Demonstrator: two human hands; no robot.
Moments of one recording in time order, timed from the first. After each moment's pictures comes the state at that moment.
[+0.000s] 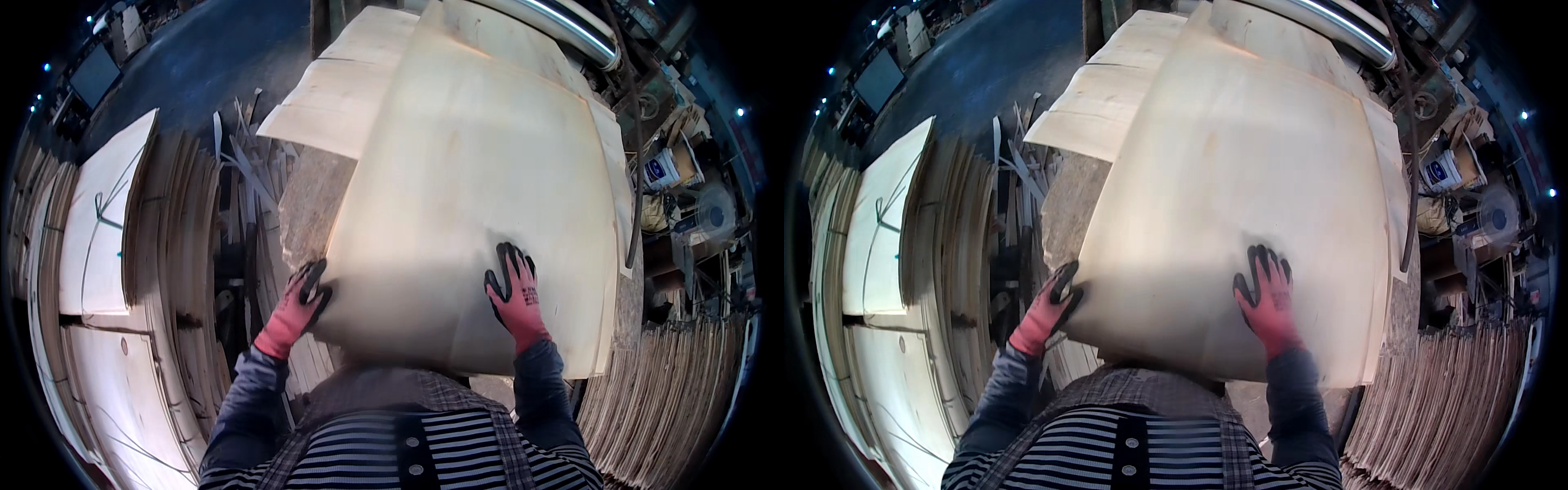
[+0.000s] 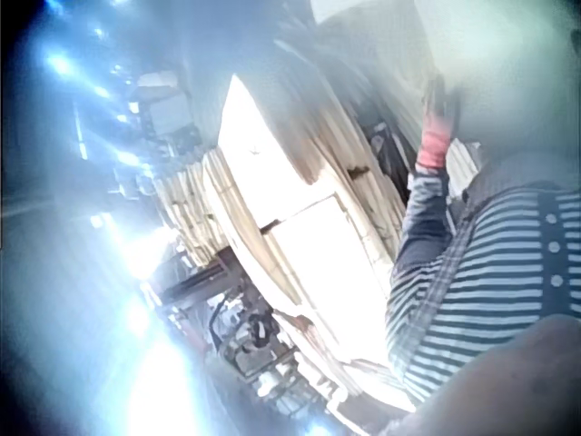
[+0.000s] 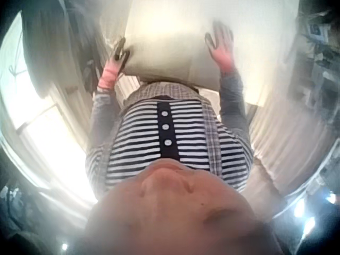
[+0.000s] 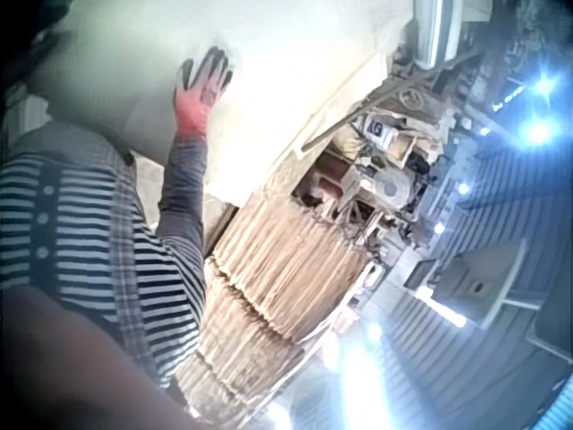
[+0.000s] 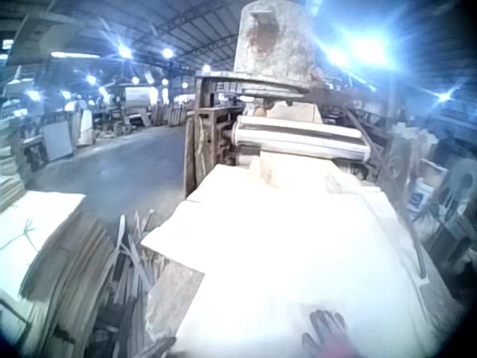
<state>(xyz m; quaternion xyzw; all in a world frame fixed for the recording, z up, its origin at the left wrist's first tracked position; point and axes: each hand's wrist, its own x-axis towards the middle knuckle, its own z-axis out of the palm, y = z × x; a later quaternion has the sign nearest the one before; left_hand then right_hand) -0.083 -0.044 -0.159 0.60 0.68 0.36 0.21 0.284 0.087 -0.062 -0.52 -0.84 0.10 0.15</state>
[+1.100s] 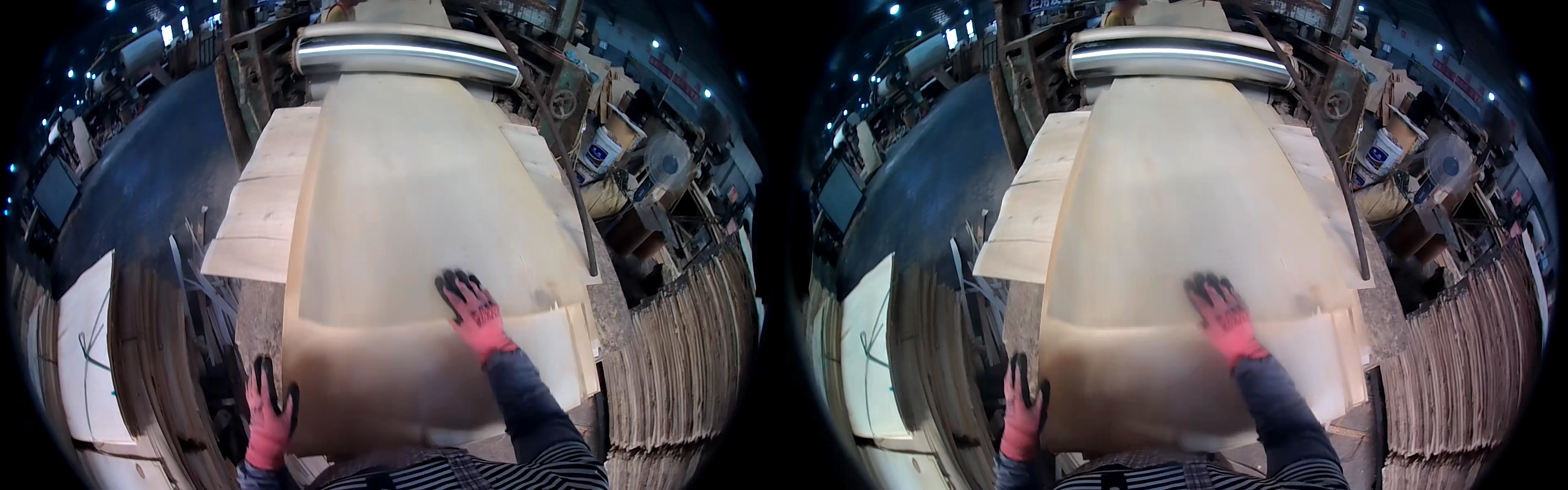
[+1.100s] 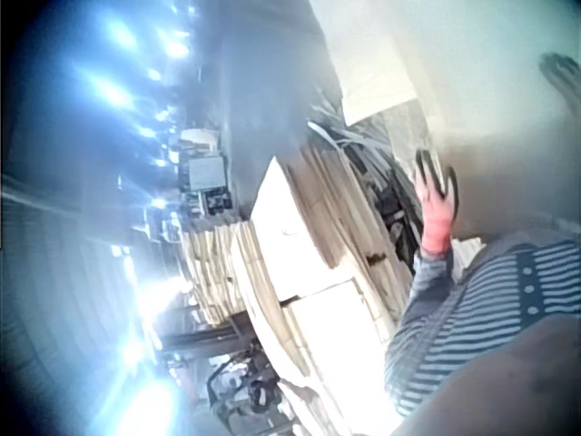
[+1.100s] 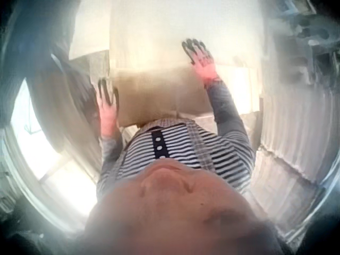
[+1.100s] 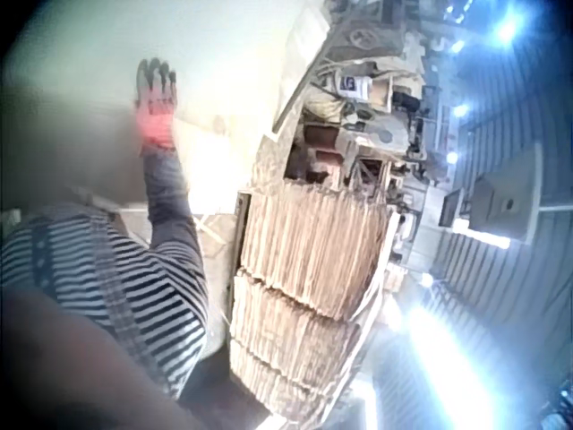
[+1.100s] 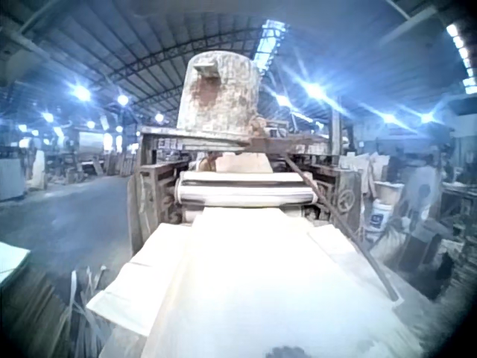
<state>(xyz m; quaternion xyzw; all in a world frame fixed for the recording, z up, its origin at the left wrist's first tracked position) -0.038 0.005 -0.057 0.66 0.68 0.31 0.06 0.317 0.175 -0.065 -0.52 -0.84 -0.03 0.15</state>
